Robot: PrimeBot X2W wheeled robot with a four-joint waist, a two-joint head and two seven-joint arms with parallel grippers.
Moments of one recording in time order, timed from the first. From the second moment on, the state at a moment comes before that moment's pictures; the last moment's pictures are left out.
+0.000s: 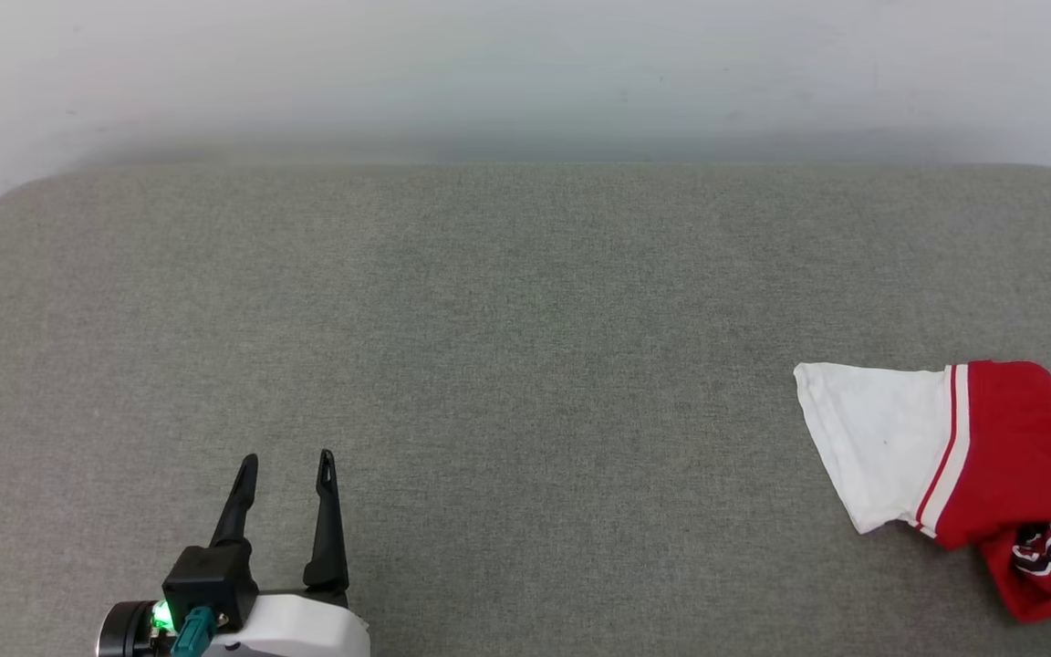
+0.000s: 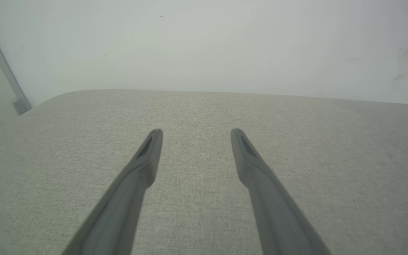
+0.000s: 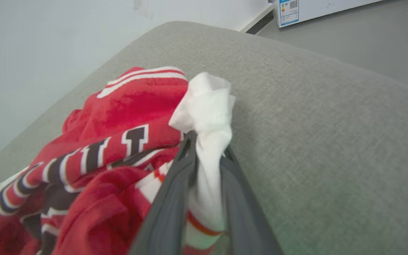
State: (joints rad) left arm 0.03 0.05 -0.05 0.08 -0.11 0.06 -0.26; right arm -0.15 -0.27 -0.43 0.77 0.63 0.13 -0.26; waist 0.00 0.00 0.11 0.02
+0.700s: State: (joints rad) left arm 0.06 0.05 -0.03 0.07 -0.08 0.05 -0.26; right arm -0.22 -0.36 -0.28 0.11 0.22 0.13 -0.18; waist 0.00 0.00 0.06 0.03
